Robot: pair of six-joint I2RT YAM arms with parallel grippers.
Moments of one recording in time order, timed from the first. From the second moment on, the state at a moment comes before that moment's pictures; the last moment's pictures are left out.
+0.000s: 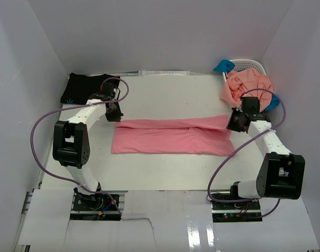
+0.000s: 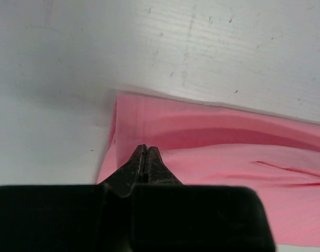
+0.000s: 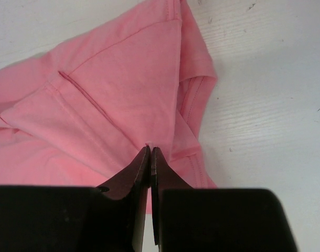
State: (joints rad) left arm -0.17 1.78 1.34 -0.62 -0.06 -0.43; right arm -0.03 1.36 0.92 -0.48 -0.09 0.24
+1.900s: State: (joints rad) left arm -0.24 1.94 1.50 -0.70 -0.08 -0.39; right arm 0.00 1.56 0.96 -0.40 -0.45 0.25
